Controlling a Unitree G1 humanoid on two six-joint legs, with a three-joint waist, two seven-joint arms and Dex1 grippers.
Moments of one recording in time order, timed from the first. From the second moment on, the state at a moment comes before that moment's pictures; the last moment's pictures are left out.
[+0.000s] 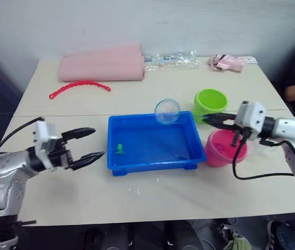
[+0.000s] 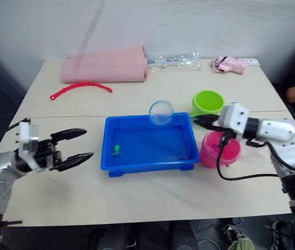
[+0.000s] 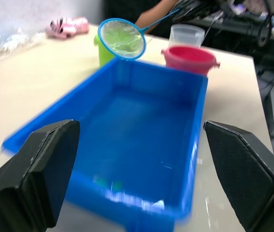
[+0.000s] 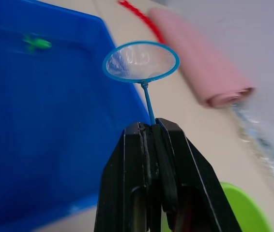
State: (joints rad) left arm -0.06 0.77 0.37 -0.14 -0.62 0.27 -1.12; right arm -0.54 -0.90 0.23 0.07 0.44 -0.08 1.05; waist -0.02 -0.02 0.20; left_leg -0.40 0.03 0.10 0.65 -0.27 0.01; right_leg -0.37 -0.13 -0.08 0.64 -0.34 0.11
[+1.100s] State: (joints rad) left arm 0.01 0.81 0.39 -0.19 -0.61 0.29 -1.10; right arm -0.64 -0.41 0.34 0.24 0.09 0.16 0.96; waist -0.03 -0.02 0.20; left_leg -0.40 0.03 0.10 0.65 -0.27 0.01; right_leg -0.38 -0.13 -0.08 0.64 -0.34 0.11
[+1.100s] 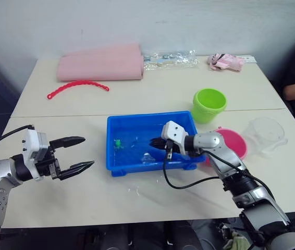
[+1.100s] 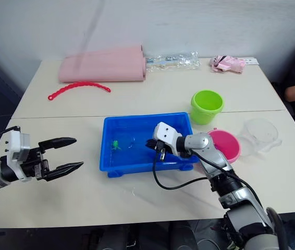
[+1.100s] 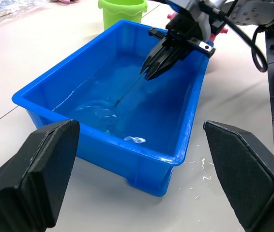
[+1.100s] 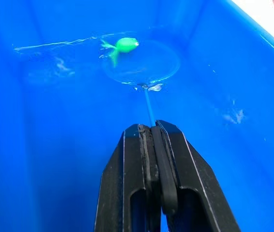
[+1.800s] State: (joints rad) left arm -0.21 0.83 0.27 -0.19 -0.62 0.32 -1.13; right arm -0.33 -0.60 0.01 -0.11 0.37 0.27 1.06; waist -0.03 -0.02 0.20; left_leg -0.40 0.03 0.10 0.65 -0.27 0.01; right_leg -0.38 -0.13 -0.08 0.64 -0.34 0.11
